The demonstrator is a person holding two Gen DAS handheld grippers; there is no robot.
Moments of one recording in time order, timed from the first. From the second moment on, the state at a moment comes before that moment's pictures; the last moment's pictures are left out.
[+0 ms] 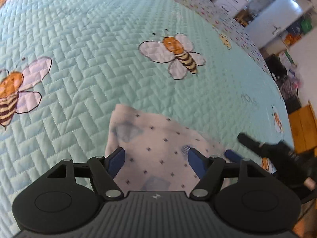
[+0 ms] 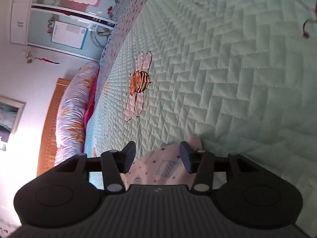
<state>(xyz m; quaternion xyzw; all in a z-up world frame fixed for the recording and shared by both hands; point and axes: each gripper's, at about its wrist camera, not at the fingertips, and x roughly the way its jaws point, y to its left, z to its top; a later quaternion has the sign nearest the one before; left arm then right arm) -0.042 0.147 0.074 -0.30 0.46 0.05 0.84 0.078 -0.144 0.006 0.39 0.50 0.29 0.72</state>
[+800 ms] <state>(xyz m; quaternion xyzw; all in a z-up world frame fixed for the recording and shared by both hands) -0.173 0.086 0.140 -0.18 0.53 0.13 0.82 -0.124 -0.119 0.158 -0.01 0.47 0.20 0.86</state>
